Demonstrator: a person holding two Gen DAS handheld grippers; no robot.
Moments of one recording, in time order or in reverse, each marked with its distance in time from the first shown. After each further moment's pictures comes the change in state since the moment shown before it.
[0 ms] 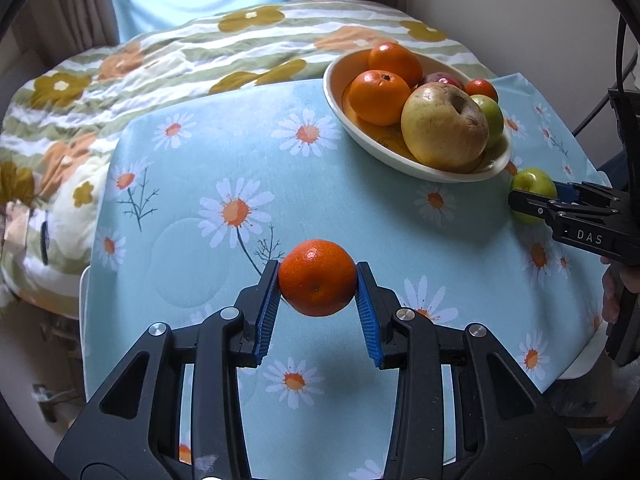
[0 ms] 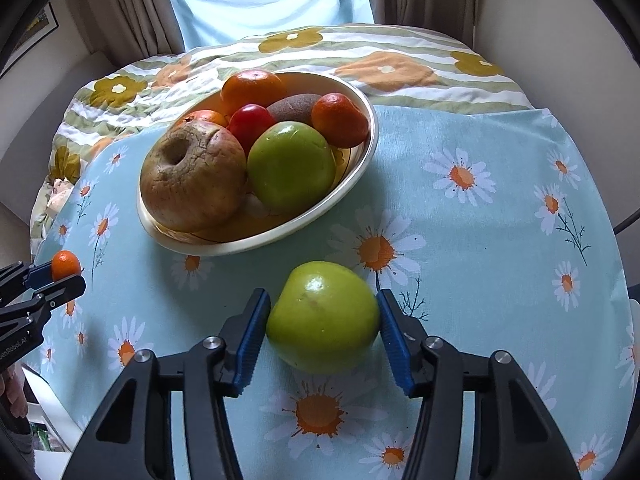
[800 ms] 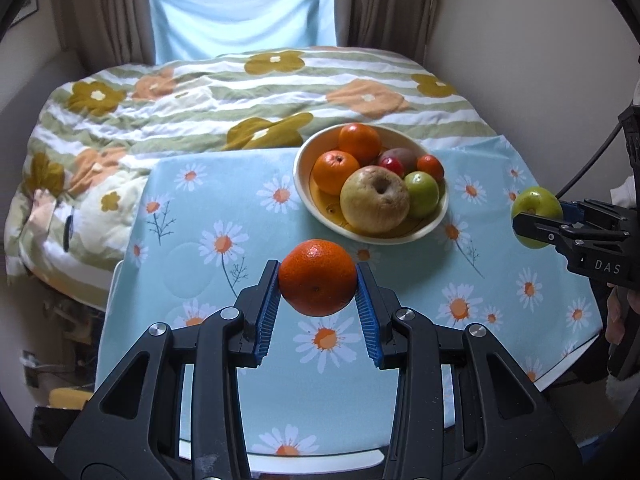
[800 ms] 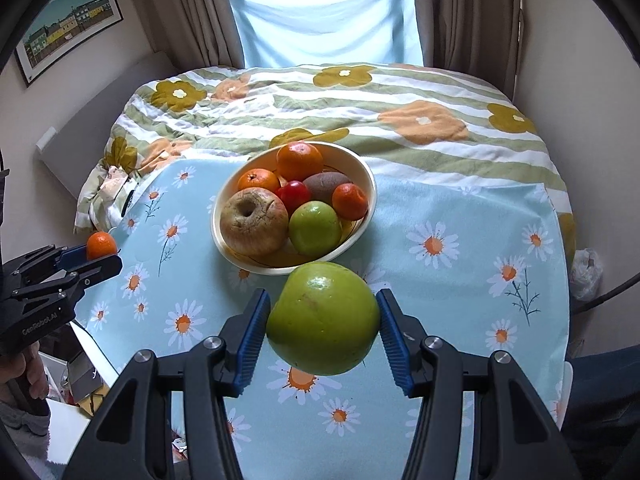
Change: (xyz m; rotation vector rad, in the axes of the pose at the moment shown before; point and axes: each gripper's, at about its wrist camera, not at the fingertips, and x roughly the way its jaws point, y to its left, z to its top) left arm -0.091 -0.064 0.020 -0.115 -0.151 0.064; right arm -0.098 -0.028 0.021 -0.161 -0.091 0.140
